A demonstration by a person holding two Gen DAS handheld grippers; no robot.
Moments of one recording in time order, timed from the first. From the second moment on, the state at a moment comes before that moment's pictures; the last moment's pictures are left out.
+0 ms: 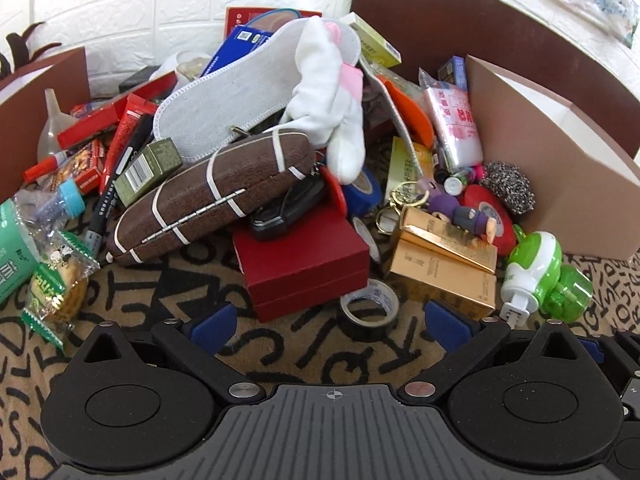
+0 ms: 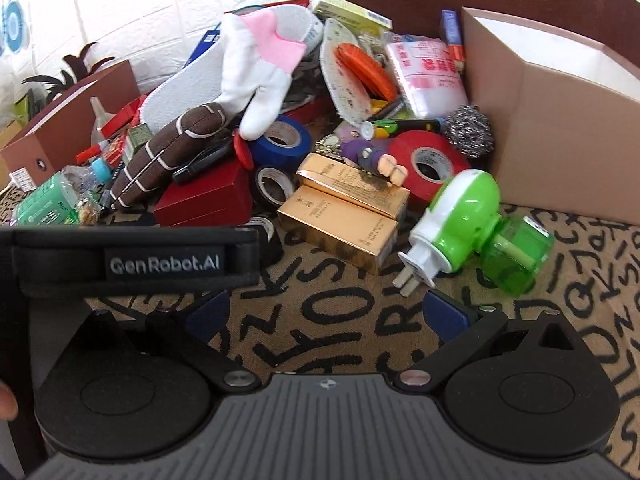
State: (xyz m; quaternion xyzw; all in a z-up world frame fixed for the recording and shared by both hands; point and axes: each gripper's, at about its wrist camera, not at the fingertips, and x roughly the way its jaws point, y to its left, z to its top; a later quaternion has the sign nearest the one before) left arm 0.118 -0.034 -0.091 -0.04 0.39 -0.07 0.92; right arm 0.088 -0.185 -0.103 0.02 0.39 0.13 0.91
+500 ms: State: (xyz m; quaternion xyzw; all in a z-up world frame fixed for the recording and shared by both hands) left arm 0.137 -0.028 -0.101 -0.05 0.41 -0.10 0.91; right arm 0.113 -0.173 -0.107 -0.04 0.37 0.15 0.92
